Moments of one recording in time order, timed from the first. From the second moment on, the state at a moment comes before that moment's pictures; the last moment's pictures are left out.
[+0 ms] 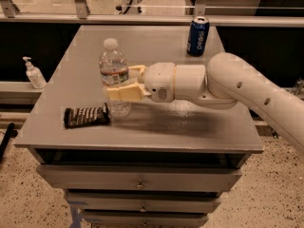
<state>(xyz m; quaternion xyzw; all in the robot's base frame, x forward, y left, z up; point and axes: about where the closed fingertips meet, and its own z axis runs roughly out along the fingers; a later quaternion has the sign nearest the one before) 0.534 0.080 0.903 -0.47 0.59 0.42 0.51</state>
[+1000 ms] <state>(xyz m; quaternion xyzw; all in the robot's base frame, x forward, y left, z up) 0.525 0.078 0.902 -0.51 0.55 0.39 0.54</state>
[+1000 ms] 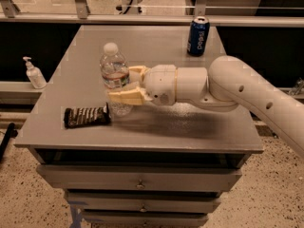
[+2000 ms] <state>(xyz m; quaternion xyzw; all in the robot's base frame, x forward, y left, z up) 0.524 0.077 0.898 -0.51 0.55 0.39 0.53</state>
